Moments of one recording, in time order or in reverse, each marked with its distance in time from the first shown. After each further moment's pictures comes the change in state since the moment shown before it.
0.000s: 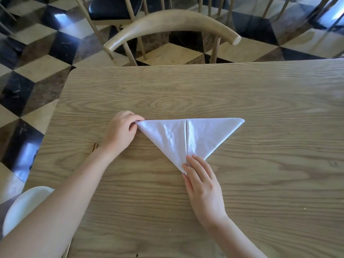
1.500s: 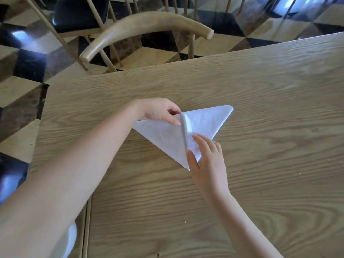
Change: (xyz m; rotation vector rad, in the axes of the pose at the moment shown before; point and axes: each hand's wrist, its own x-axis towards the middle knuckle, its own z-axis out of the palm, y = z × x) left_hand 0.086 0.093 -0.013 -0.326 -1.086 0.029; right_hand 0.033 -0.032 -0.010 0.078 0.048 0.472
